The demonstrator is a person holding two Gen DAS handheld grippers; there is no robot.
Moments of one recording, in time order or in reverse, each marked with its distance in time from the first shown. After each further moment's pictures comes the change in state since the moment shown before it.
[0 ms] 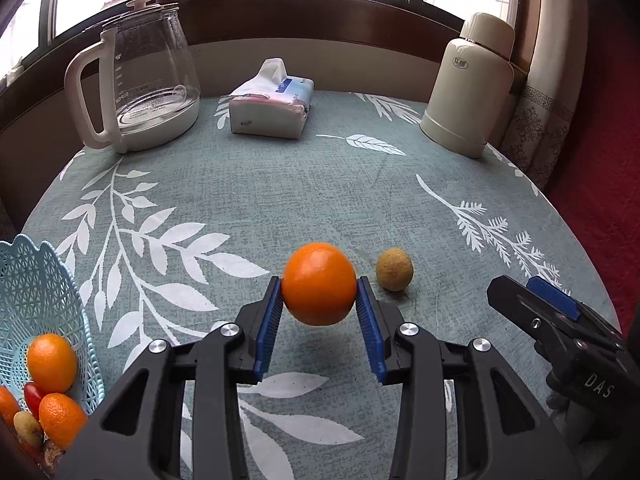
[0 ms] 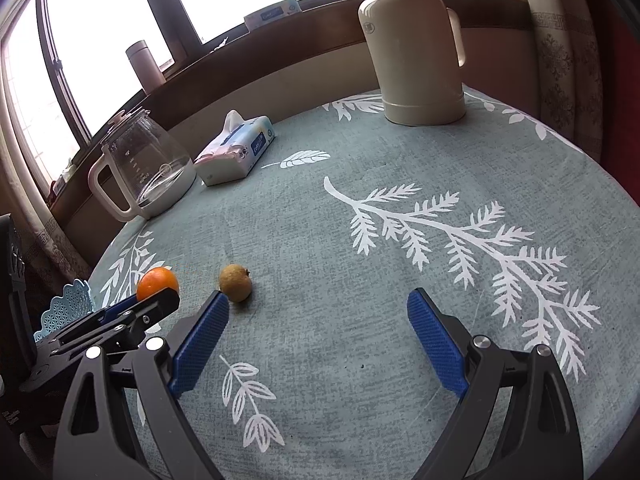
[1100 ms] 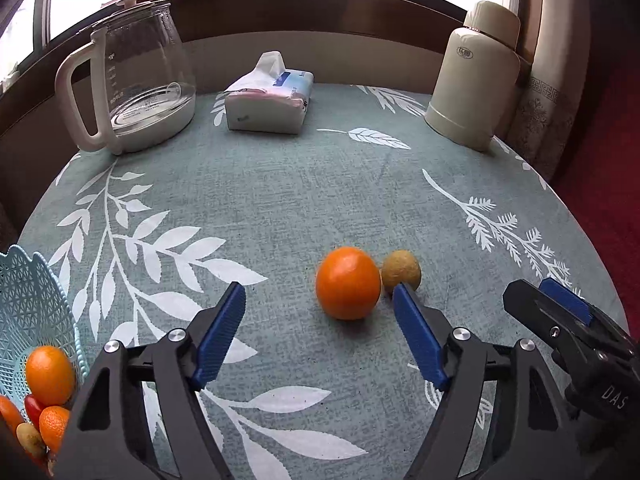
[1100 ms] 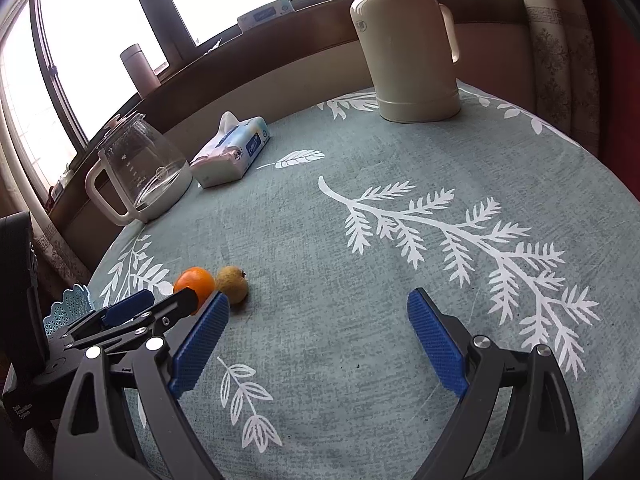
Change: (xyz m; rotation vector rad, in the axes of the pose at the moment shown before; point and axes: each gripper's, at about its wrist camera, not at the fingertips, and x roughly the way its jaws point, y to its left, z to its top) left arm 0.024 -0.007 0.008 0.033 0.042 -0.011; right arm 0.000 -0.005 0.001 0.022 0.007 -0.003
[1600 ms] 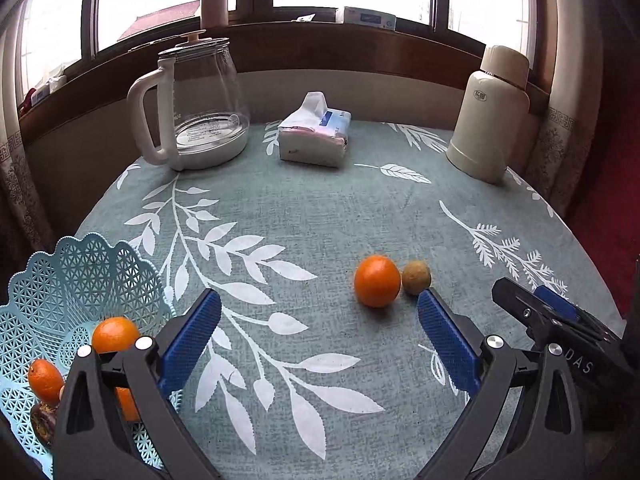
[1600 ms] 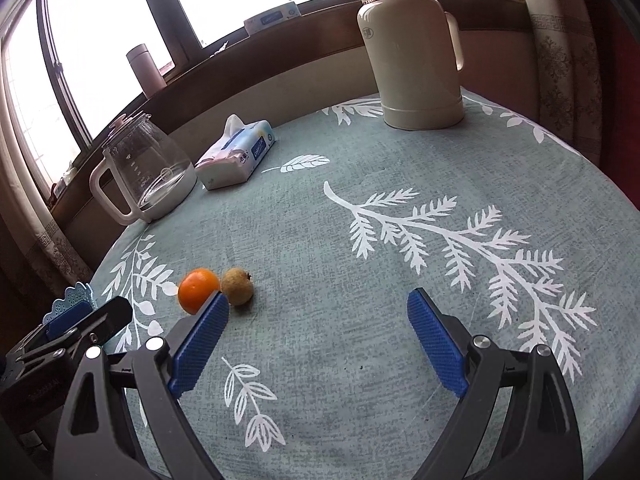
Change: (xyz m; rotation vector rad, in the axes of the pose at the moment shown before) left arm -0.057 0.010 -0.013 -0.058 -0.109 0.120; right arm -0.005 0.003 0.000 -0.024 -0.018 0.001
